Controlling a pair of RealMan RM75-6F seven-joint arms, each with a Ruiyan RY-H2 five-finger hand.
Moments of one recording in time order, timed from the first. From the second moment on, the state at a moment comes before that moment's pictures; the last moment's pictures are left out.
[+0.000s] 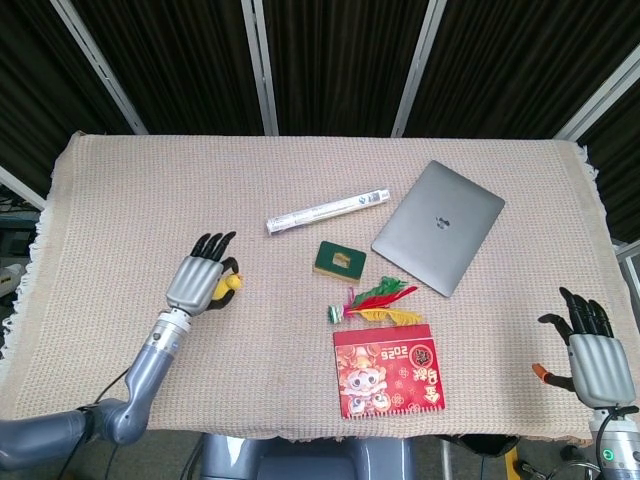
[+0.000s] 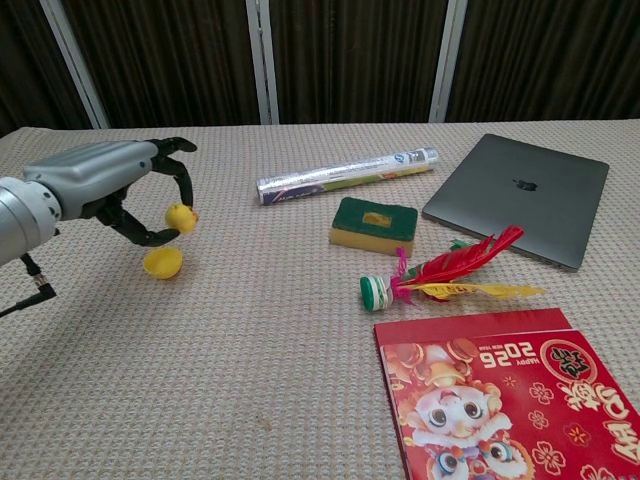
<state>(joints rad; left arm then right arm) -0.65 -1.58 -0.17 -1.49 1.13 1.08 0.42 0.07 -1.11 0.06 -1.68 -1.44 1.44 -0.10</state>
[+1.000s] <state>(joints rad) -0.55 -1.59 -0.12 -1.37 1.12 1.08 0.30 0.07 -1.11 0.06 -1.68 -1.44 1.43 -0.10</state>
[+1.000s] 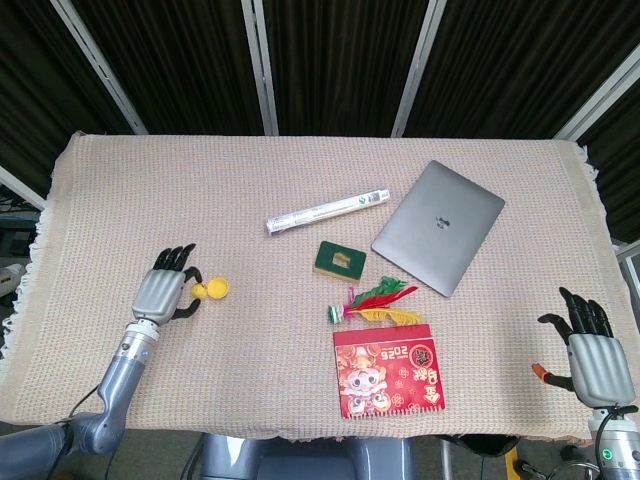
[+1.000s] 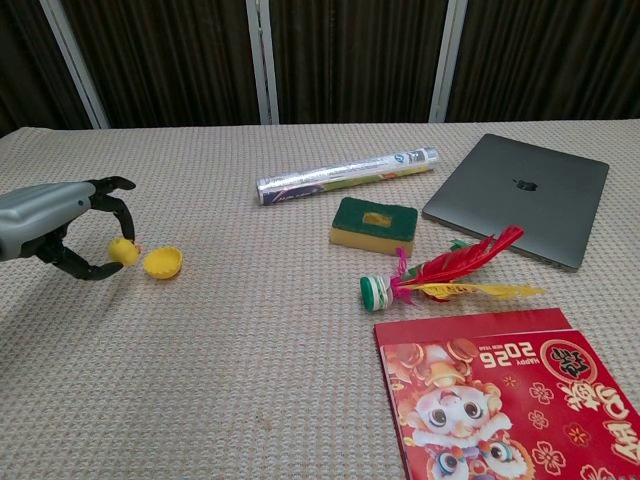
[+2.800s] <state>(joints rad) -0.60 -1.73 -0.18 -1.27 1.07 1.04 0.36 0.07 -1.11 0.06 -1.68 -1.44 1.43 -0.09</state>
